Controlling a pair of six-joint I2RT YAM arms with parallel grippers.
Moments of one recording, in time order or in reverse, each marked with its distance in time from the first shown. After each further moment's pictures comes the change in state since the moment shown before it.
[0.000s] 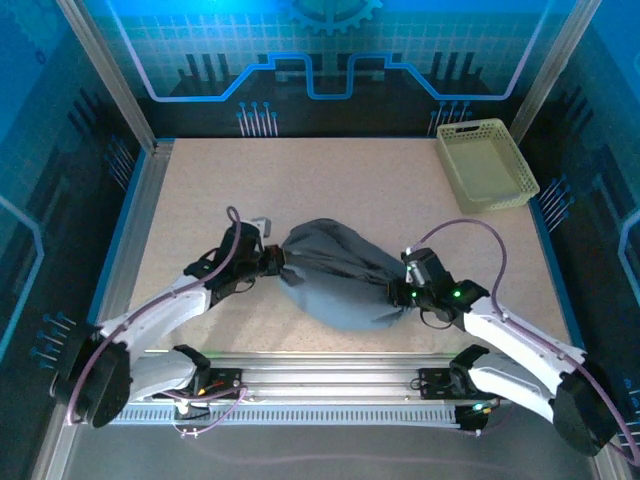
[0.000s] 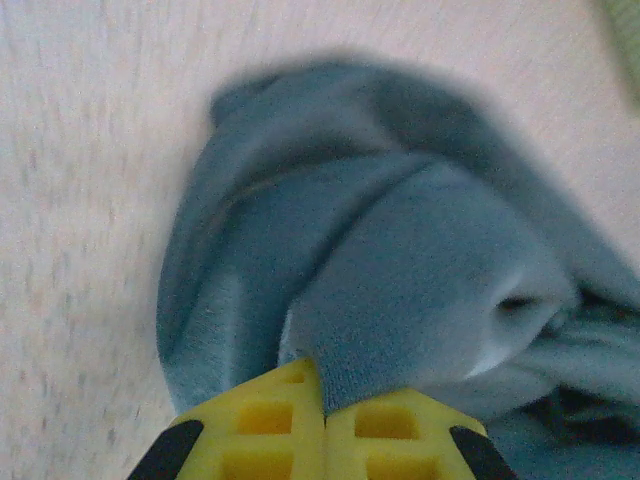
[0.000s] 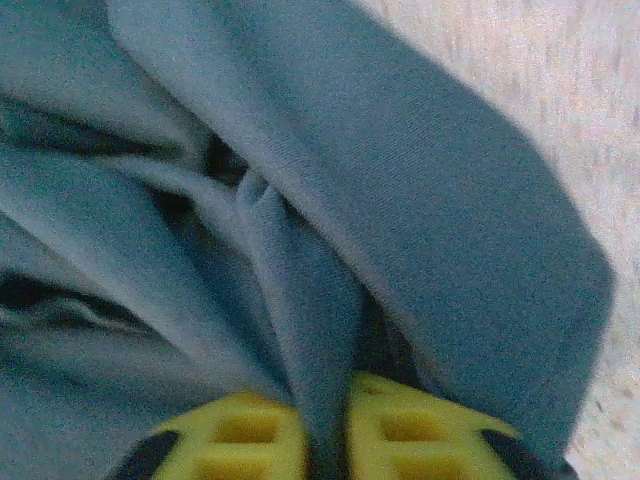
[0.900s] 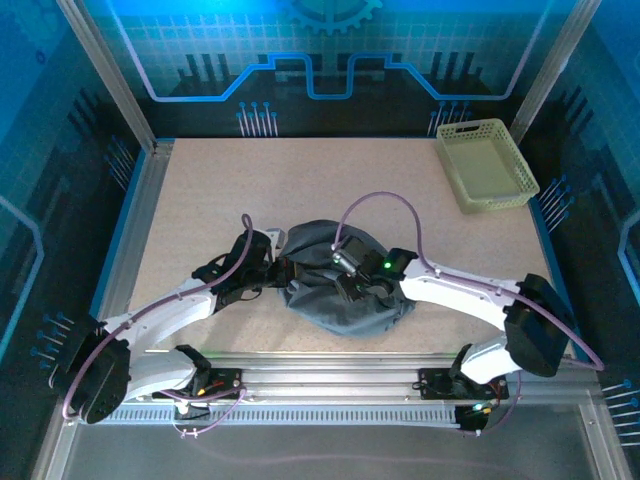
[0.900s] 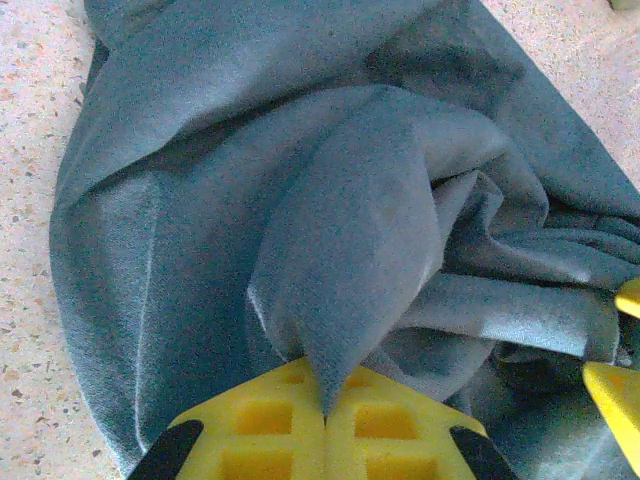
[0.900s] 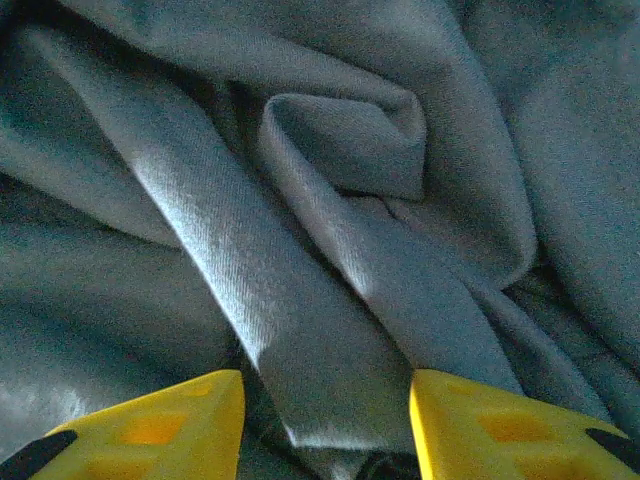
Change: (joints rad) left arm -0.094 -0.020 -0.006 0.005 0.034 0.003; right arm 0.337 0.491 0.488 -0.170 0.208 -0.212
